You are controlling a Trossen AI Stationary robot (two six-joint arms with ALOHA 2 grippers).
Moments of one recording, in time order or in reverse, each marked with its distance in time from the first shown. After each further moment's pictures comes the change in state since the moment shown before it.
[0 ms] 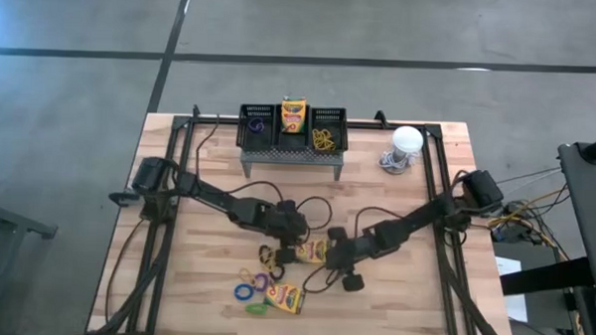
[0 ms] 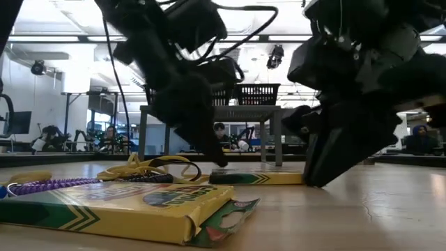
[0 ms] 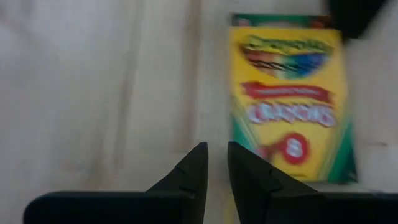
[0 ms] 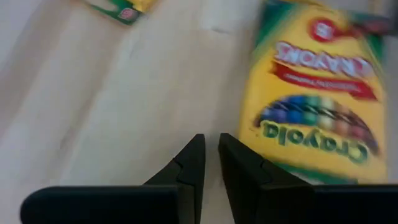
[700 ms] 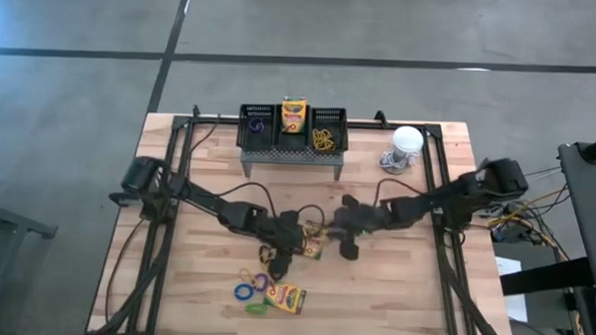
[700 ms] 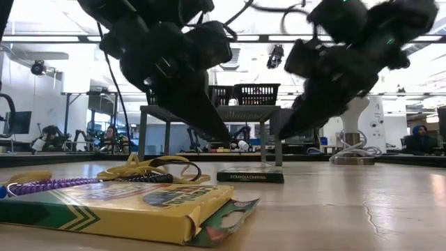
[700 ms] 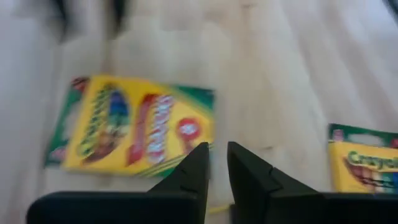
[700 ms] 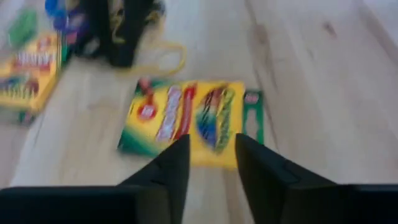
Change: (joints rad) left arm -0.051 -0.068 -0.067 0.155 0.140 0.059; right arm -0.194 -0.246 -0.176 0.125 0.088 0.158
